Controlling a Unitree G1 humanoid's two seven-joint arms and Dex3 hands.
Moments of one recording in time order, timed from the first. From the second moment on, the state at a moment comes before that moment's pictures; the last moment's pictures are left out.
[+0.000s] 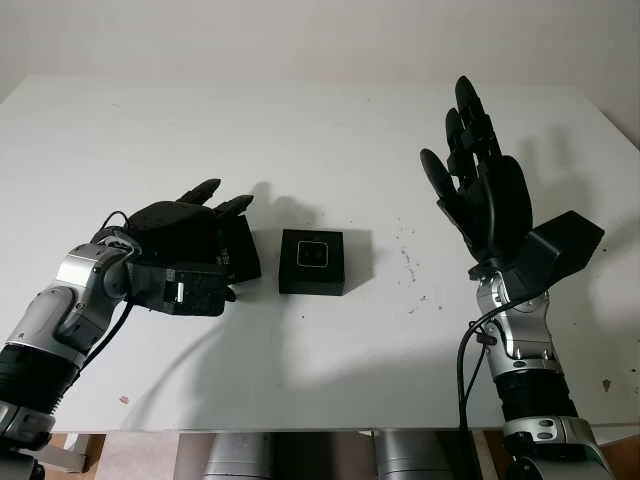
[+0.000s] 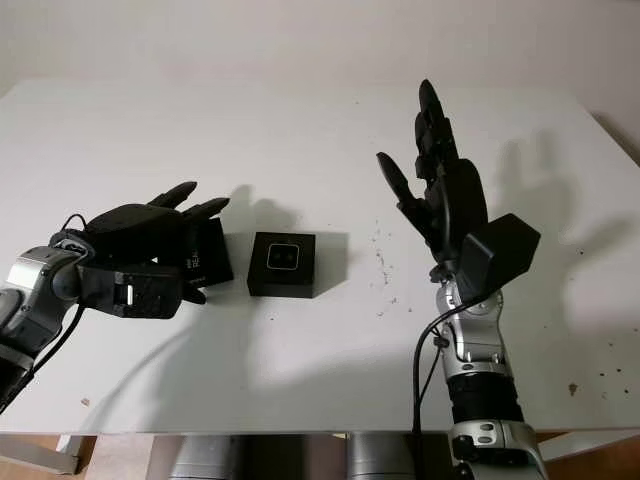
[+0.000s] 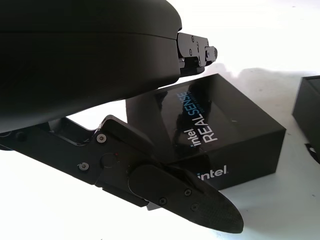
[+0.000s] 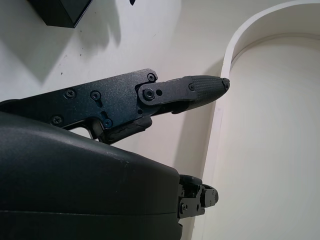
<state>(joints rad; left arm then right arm) -0.51 0.70 -0.25 0.23 0.72 -0.07 -0.42 -0.45 -0.20 -0.14 0.39 0.10 -0.34 0.14</state>
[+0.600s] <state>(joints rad) -0.45 0.66 -0.23 0.07 0.65 0.09 -0.45 -0.44 -0.20 -0.14 0.39 0.08 -0.35 0.12</state>
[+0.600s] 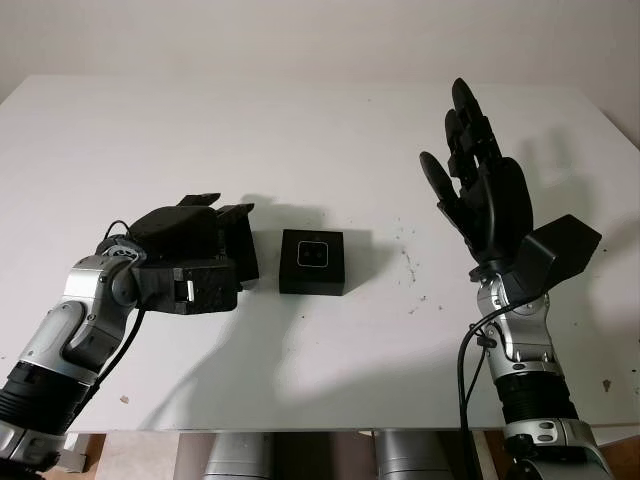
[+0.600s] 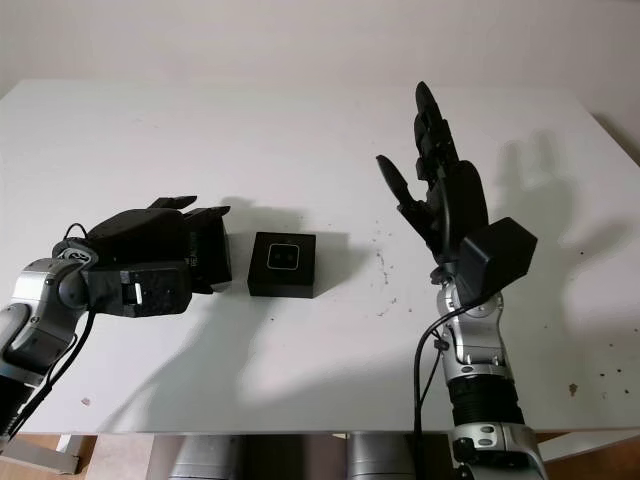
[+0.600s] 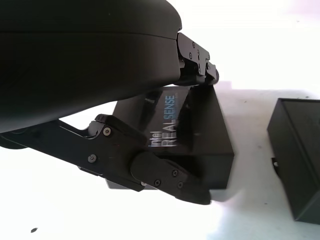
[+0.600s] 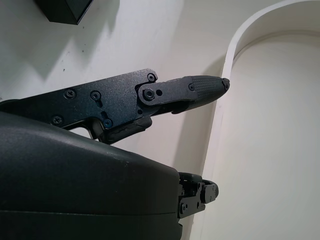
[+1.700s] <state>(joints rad) -0.55 0.53 -0.08 -0.15 0.37 0.47 -0.46 -0.41 -0.16 -0.13 0.36 0.07 -0.36 0.09</state>
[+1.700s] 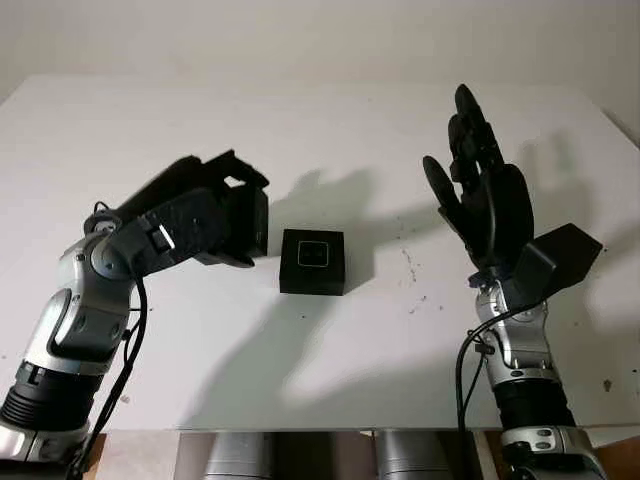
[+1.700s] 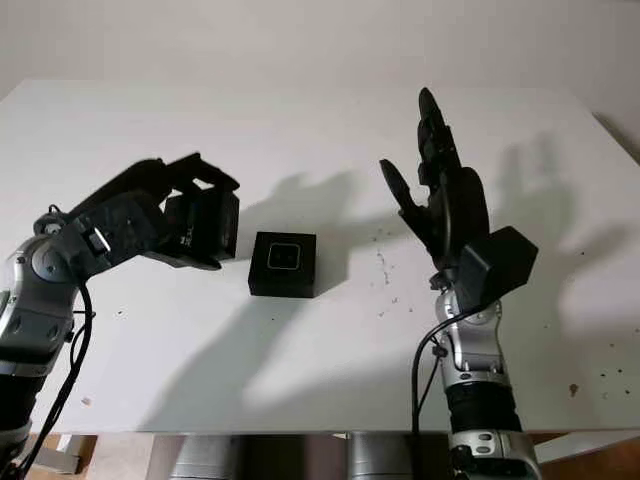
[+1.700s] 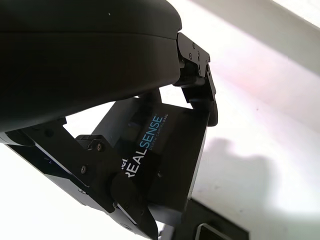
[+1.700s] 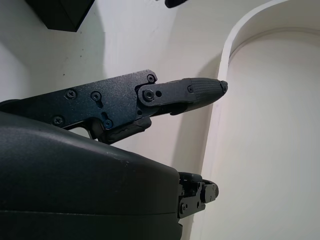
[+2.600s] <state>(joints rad) -0.72 0.53 -0.26 -0.02 0.34 0.70 -0.64 -0.40 -0.09 -0.09 0.31 0.06 -0.33 0.08</state>
